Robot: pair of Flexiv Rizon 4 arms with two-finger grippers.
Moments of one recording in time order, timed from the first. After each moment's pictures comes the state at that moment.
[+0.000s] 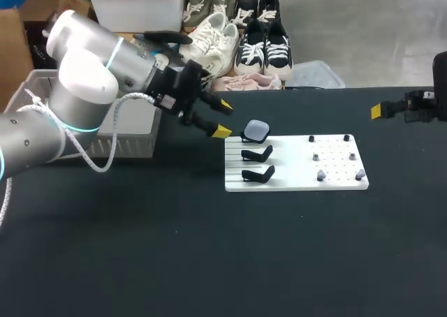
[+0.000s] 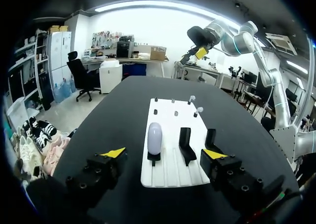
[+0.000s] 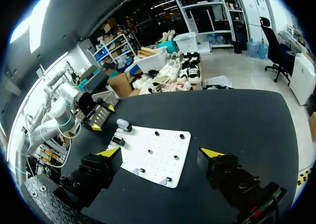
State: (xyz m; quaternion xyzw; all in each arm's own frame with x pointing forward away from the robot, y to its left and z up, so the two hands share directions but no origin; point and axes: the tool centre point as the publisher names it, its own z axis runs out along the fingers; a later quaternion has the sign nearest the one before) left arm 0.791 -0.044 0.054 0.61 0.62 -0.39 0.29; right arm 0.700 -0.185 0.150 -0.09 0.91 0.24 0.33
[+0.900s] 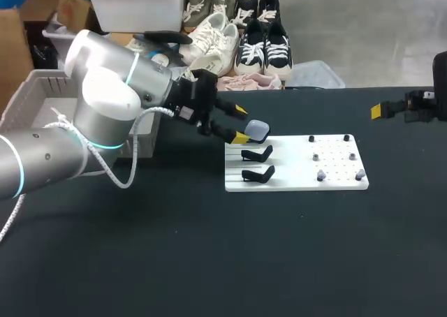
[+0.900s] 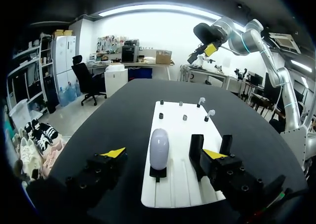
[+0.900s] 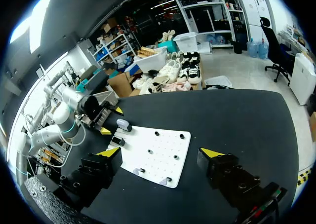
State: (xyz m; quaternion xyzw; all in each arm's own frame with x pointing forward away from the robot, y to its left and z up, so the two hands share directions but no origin) left arm 0.796 -0.080 0.034 0.60 0.63 -0.38 0.33; right arm 0.700 -0.185 0.150 -0.09 0.91 0.24 0.33
